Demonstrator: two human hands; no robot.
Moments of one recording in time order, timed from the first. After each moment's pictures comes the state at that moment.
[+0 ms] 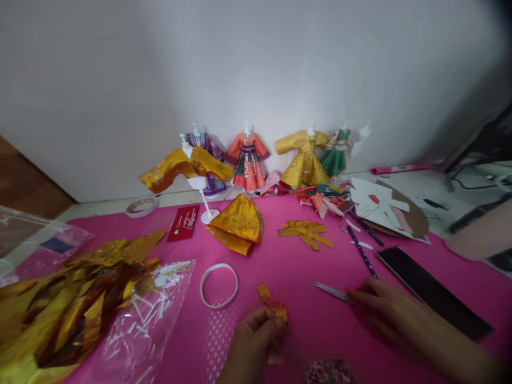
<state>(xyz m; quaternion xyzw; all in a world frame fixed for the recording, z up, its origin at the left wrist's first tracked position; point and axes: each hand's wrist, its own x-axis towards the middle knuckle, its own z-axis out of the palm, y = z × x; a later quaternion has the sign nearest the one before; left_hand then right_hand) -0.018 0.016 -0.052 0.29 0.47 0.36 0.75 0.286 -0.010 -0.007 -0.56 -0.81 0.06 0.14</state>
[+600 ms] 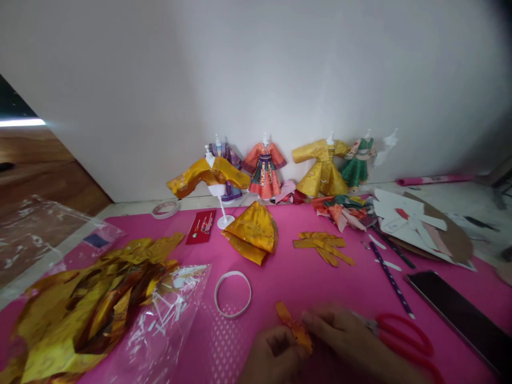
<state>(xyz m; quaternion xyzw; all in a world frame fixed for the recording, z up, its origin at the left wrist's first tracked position) -0.018 0.016 -0.037 0.34 0.45 0.32 0.76 0.162 0.038 -0.009 -0.54 -0.64 0.52 0.18</state>
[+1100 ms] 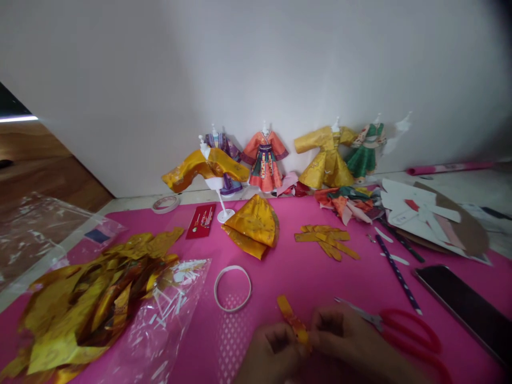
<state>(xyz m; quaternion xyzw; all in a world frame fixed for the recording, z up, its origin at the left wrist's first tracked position) -0.023 0.019 -0.032 0.38 0.48 0.26 0.75 0.167 0.028 -0.029 -0.51 -0.54 0.61 0.26</state>
